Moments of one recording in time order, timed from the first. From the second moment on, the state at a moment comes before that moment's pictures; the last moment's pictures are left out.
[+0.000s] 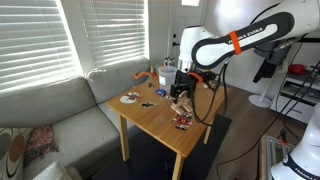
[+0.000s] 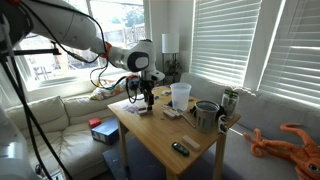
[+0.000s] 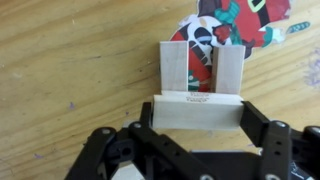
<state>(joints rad) 0.03 -0.01 0.07 -2.10 0.05 2.12 0.53</state>
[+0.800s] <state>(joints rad) 0.03 0.00 0.07 -2.10 0.05 2.13 0.53</state>
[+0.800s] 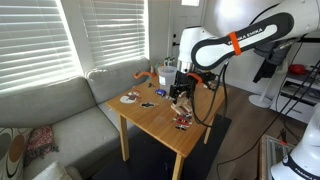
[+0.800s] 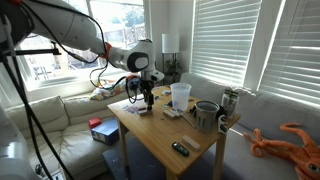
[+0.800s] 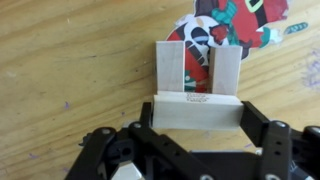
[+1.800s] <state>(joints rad) 0.03 0.00 0.07 -2.10 0.05 2.14 0.53</state>
